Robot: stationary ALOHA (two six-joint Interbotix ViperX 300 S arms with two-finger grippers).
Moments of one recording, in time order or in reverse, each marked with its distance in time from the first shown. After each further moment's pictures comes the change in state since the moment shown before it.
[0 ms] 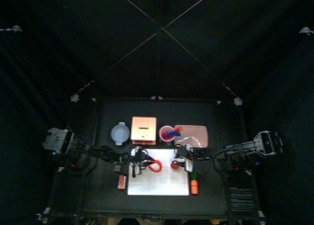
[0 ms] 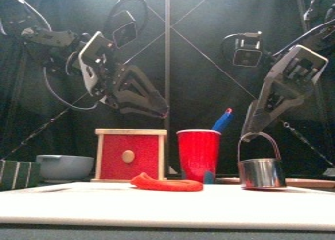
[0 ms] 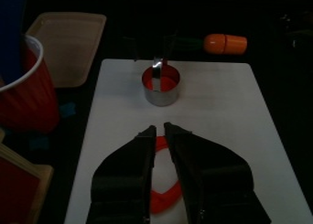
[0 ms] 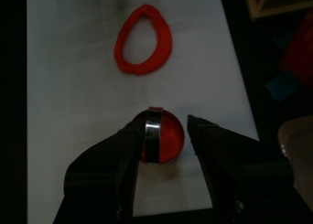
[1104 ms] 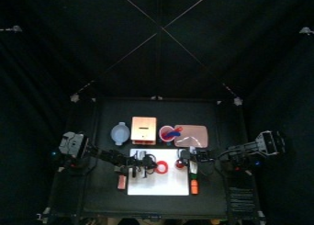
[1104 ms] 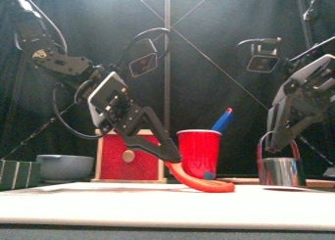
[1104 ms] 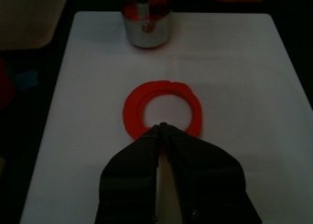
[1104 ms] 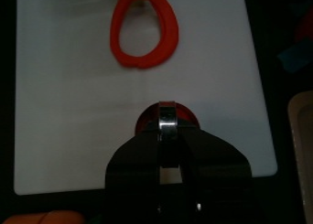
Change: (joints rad) left arm -0.035 0.173 -0.097 -0.015 0.015 -0.021; right arm 0.043 0.011 0.072 -0.018 0.003 0.000
